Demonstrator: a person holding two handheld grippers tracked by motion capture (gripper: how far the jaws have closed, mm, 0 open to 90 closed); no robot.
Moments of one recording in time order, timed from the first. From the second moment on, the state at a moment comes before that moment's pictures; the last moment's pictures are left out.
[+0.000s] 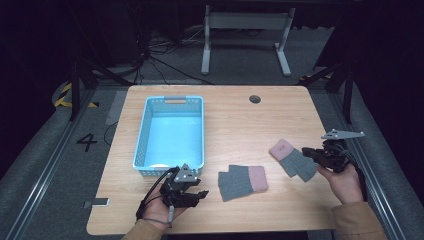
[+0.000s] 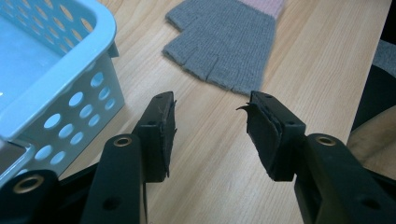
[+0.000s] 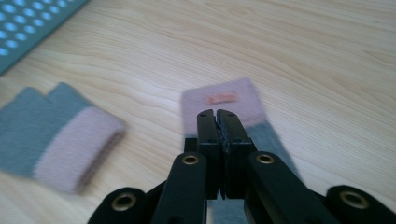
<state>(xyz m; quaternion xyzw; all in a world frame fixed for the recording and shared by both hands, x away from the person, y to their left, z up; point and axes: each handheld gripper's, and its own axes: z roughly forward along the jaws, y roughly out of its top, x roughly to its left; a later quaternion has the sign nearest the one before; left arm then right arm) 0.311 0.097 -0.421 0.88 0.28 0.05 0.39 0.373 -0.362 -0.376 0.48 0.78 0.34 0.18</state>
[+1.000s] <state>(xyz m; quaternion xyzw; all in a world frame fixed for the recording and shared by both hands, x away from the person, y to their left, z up) 0.310 0.096 -0.424 0.88 0.28 0.05 0.38 0.397 -0.412 -0.433 0.57 0.76 0.24 0.20</state>
